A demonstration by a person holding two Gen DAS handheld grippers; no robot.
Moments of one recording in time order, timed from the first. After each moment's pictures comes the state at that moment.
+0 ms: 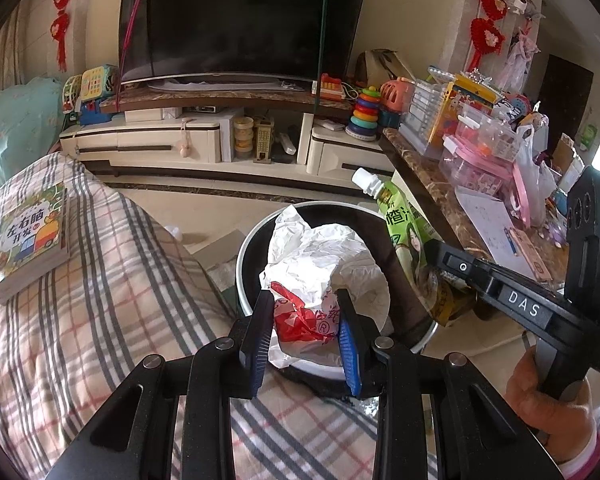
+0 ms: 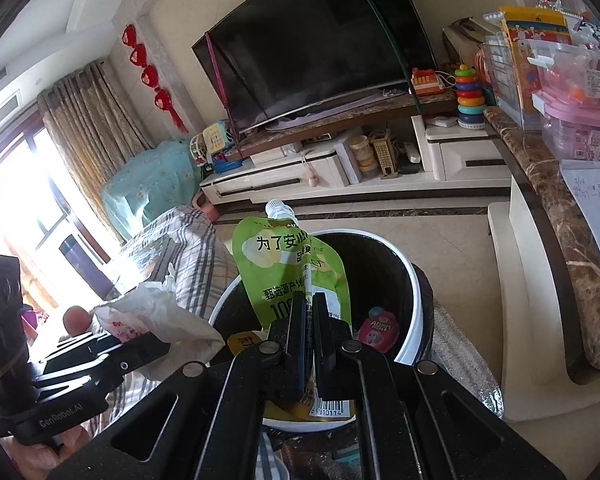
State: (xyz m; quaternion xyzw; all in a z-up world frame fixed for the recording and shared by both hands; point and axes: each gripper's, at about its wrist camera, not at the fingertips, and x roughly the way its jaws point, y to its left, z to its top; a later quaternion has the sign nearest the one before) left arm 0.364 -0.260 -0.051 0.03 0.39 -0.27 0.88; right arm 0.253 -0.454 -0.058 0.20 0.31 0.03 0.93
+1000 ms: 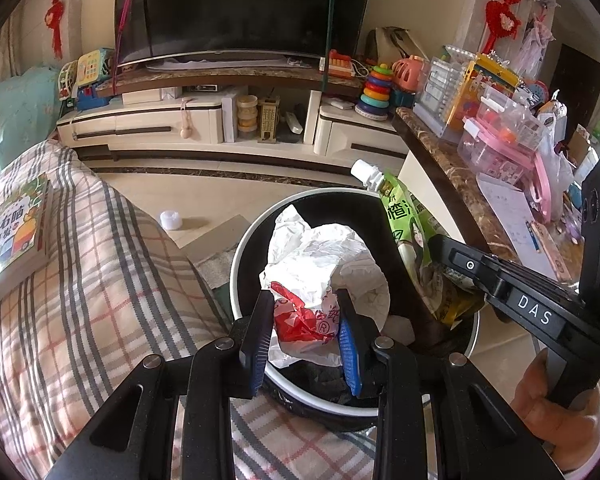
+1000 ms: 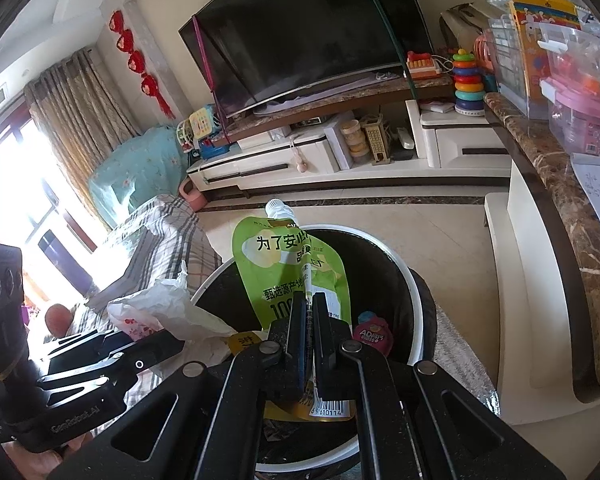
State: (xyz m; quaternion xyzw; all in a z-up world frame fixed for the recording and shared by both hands) left arm 0.413 -0.298 -0.076 0.04 0.42 -0.26 0.87; right arm 0.288 -0.456 -0.075 0.19 0.34 0.02 0.92
